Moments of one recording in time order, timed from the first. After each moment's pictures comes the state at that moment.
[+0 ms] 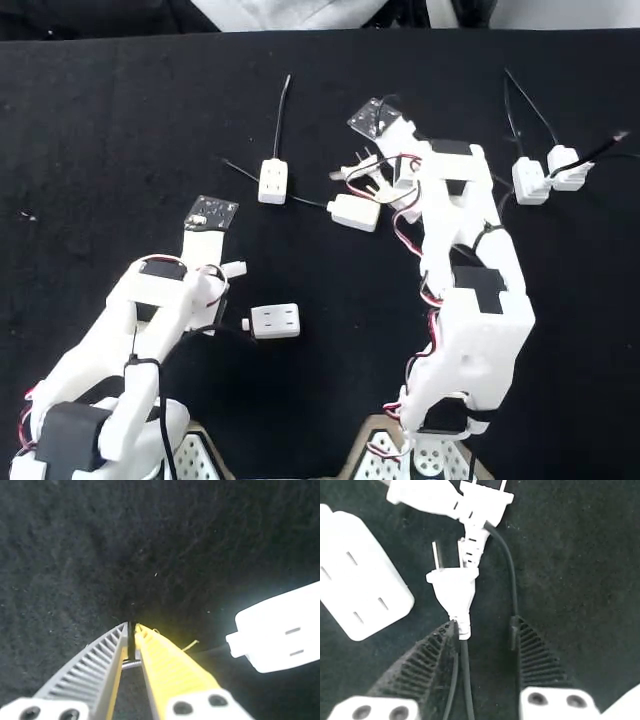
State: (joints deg) left arm 4.4 -21.4 62.0 45.8 -7.4; right arm 3.8 25.5 3.5 54.1 50.8
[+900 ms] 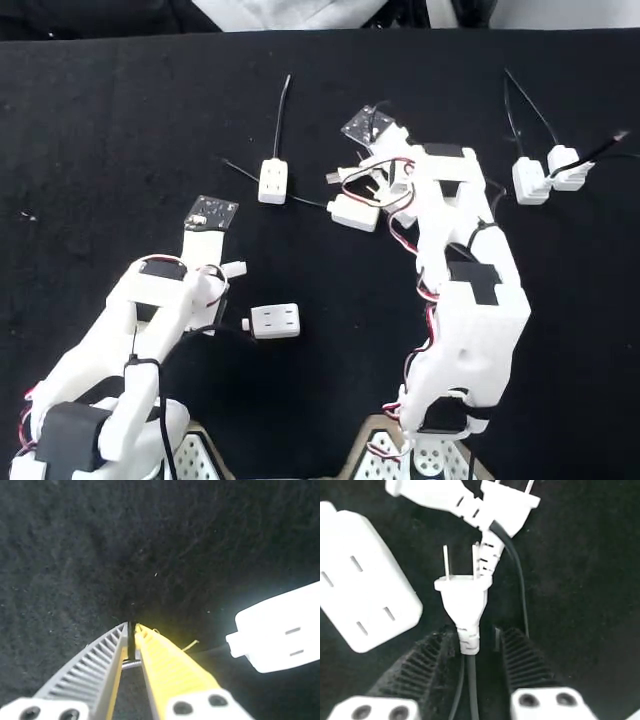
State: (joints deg) left arm 4.4 -21.4 62.0 45.8 -7.4; right arm 3.0 27.7 3.5 53.1 50.9
